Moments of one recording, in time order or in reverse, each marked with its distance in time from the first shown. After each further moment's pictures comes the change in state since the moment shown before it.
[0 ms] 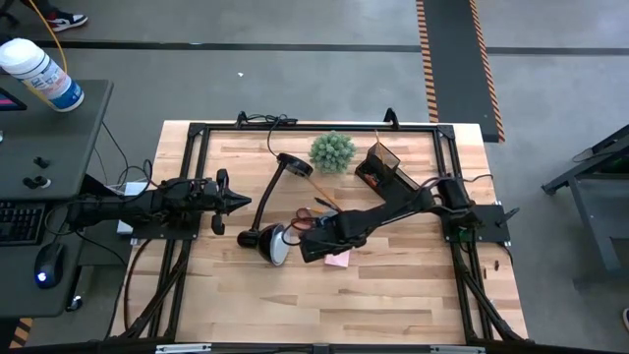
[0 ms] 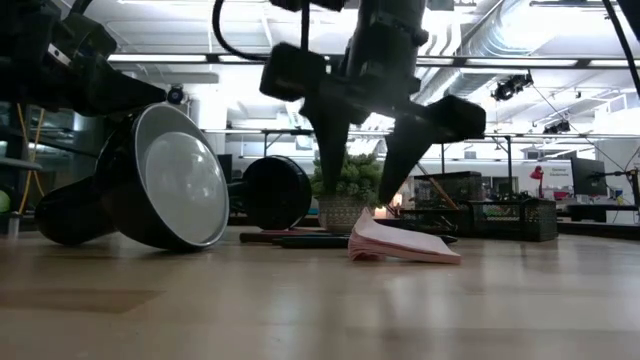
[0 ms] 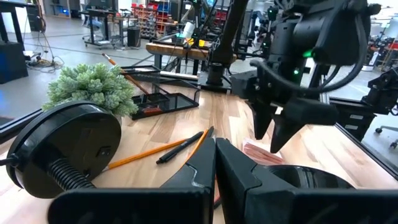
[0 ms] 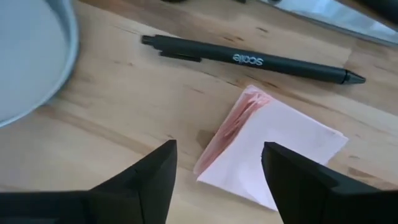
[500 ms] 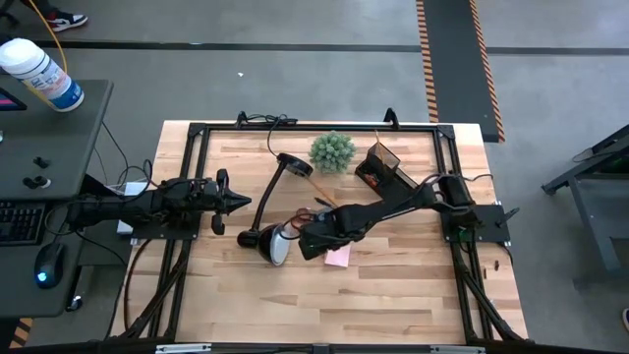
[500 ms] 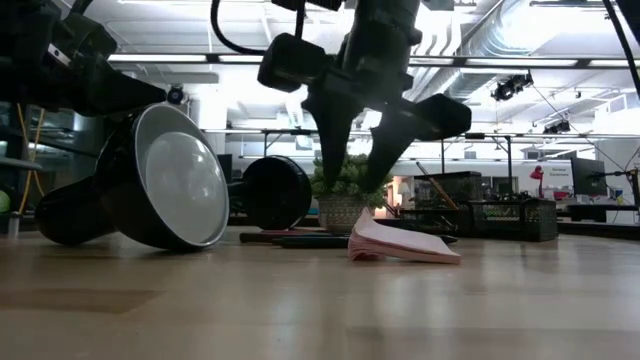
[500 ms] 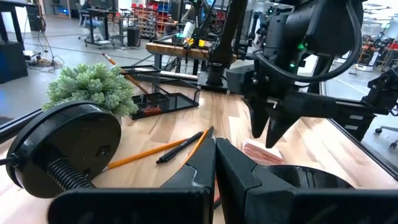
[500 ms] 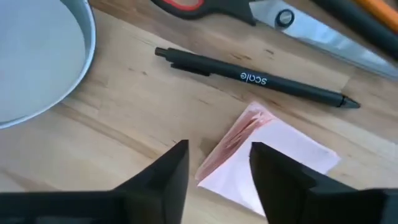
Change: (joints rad) left arm 0.000 0.000 0.000 0.000 0.000 -0.002; right arm -0.025 -0.025 0.000 0.012 -0.019 -0.093
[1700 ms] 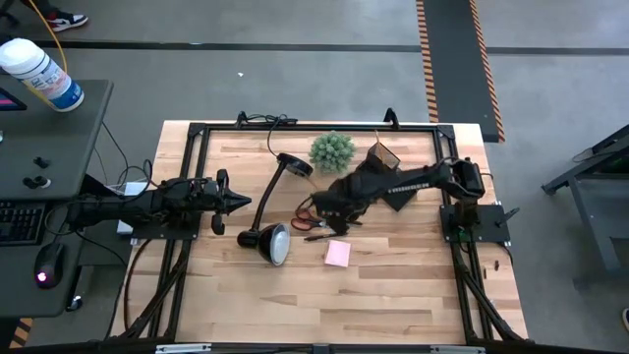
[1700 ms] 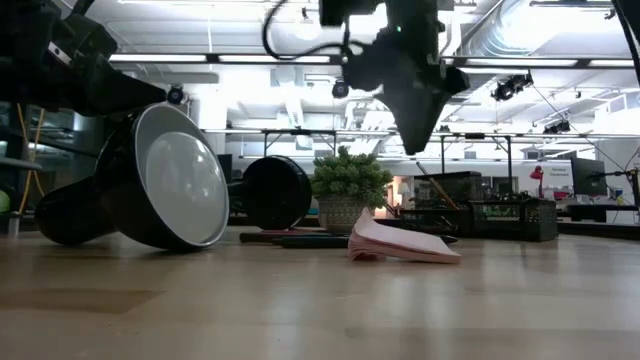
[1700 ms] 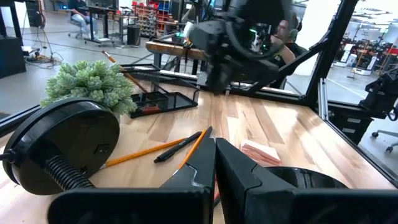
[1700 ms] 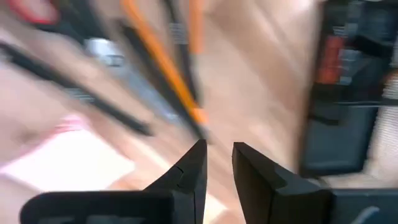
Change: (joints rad) left arm 0.000 0.000 0.000 0.000 0.000 -0.025; right arm -0.140 -0.129 0.009 -0.416 0.158 -0.535
